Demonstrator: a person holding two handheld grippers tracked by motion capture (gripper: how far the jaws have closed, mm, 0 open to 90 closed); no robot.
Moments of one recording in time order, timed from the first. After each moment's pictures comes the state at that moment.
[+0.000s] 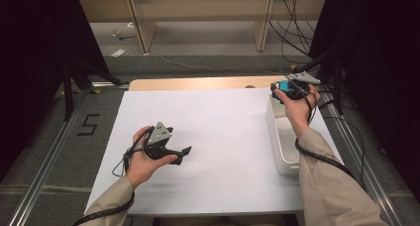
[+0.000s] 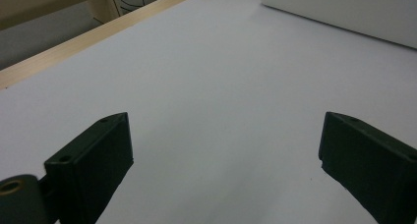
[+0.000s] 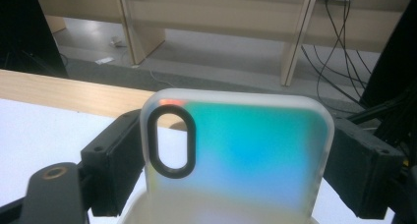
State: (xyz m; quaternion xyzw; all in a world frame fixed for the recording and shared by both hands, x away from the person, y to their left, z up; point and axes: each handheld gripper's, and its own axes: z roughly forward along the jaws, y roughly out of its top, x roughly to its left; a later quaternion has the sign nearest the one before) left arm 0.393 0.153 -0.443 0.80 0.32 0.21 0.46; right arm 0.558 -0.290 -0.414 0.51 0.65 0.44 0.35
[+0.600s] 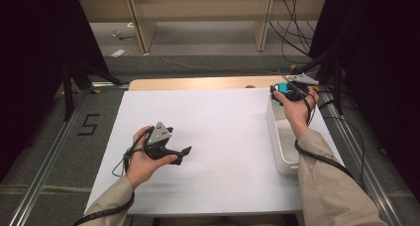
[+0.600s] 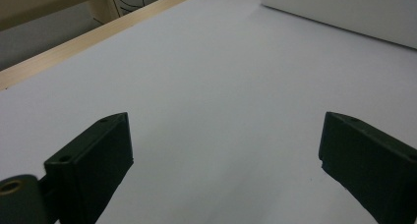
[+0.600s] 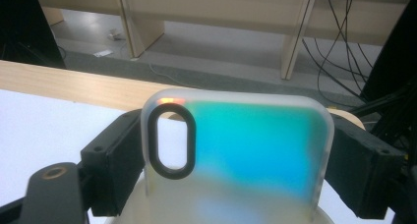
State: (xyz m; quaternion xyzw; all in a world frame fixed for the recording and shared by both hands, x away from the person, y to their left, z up) left arm 0.392 0.153 -0.442 0.80 0.32 0.21 0.46; right arm 0.560 -0.290 -0.422 0.51 0.66 0.43 0.35
